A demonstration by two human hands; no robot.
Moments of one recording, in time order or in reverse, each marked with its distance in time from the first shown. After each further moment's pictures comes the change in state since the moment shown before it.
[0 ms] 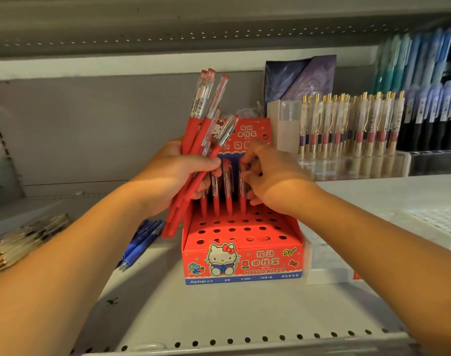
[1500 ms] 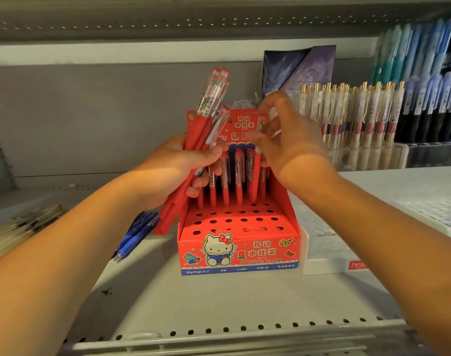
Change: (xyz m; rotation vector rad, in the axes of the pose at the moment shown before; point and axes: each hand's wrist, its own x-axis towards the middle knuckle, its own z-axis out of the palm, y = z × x) left_hand -0.004 -0.001 0.006 0.036 -0.083 -0.051; right_hand 0.002 0.001 -0.022 -0.055 0.369 -0.249
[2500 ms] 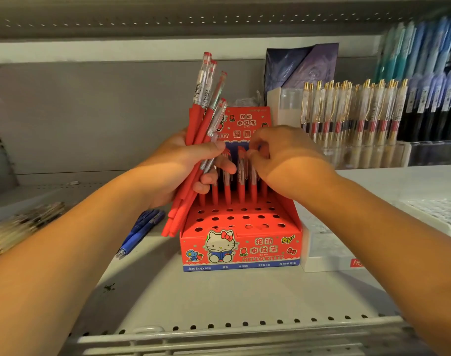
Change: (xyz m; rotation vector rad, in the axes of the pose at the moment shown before) left_hand -0.002 0.002 0.005 -0.127 -0.007 -0.024; right_hand -0.010 -0.008 0.000 -0.359 -0.262 0.043
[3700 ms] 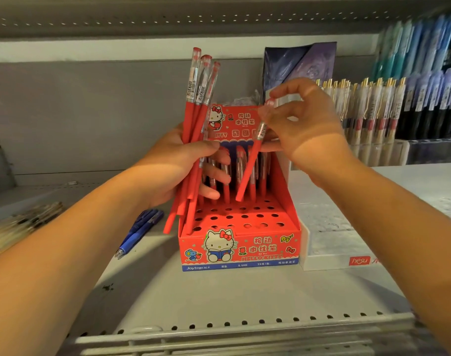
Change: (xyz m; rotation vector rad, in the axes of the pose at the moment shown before) left_hand 0.002 -0.001 0.000 0.051 0.088 0.036; right_hand 0.007 -0.003 -0.022 0.979 0.194 0.150
